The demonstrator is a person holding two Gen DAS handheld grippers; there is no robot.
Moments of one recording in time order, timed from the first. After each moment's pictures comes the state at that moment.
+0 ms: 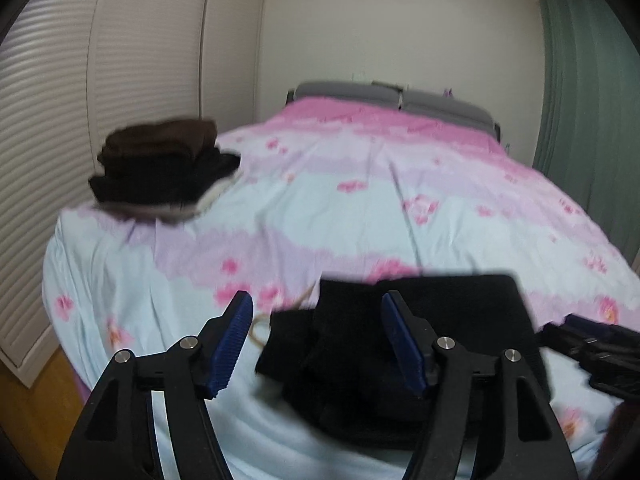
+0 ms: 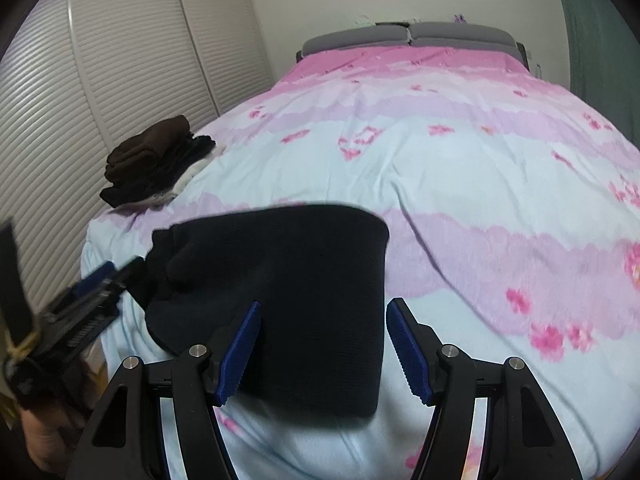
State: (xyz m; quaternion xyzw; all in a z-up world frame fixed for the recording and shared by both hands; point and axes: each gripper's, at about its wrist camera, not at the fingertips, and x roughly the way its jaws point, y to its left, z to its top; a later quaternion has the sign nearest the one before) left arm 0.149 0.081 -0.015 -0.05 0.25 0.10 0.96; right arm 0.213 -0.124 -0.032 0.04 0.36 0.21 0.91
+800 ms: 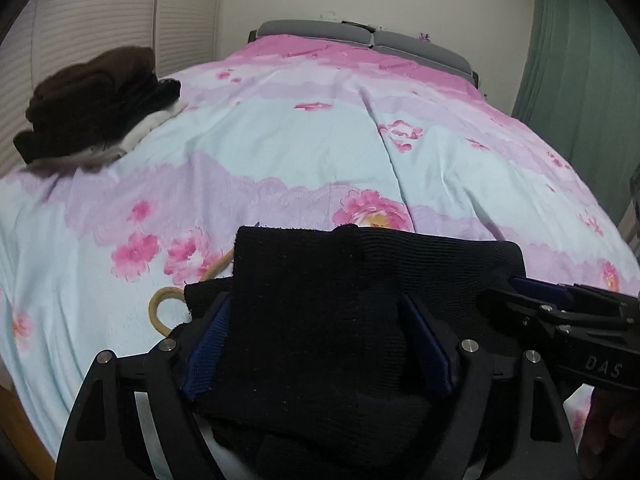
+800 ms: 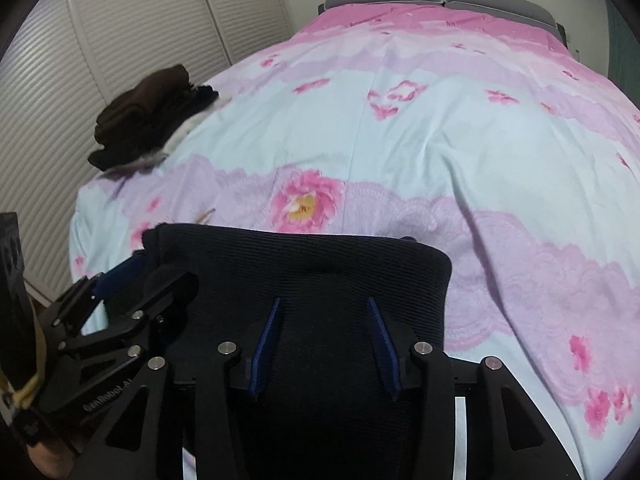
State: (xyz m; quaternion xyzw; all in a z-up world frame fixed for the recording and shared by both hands) left arm 0.230 0.077 -0.097 -0.07 0.36 0.03 0.93; right arm 0.294 -0.075 -0.081 0.01 0.44 0.24 0.87
